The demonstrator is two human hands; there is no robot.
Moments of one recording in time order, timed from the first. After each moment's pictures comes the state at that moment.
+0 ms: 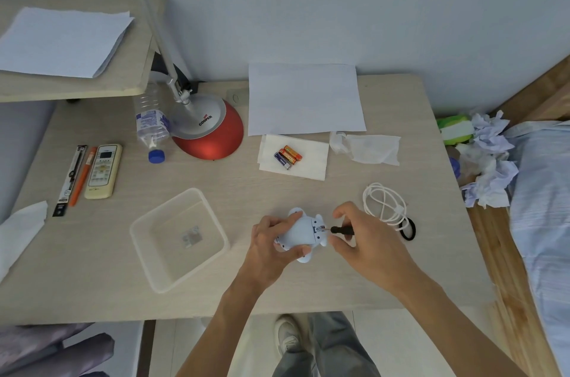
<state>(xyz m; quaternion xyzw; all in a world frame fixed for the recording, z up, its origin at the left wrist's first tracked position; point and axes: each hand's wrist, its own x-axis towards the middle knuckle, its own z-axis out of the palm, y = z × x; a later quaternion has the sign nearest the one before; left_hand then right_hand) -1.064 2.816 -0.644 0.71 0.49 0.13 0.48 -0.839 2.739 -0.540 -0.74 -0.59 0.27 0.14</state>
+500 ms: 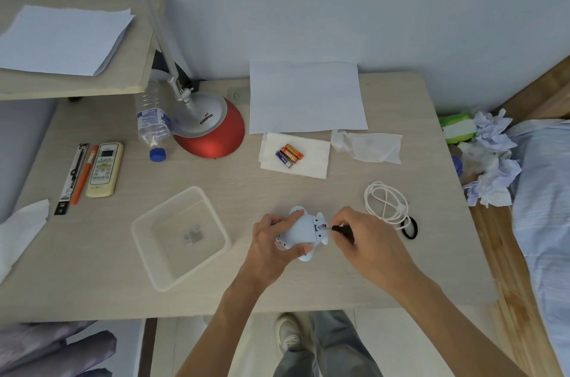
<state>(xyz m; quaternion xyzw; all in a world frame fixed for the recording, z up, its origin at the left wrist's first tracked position) -1.066 2.816 -0.647 0.71 0.49 0.14 0.49 -0.846 2.740 -0.536 -0.75 -0.60 0.24 0.12</state>
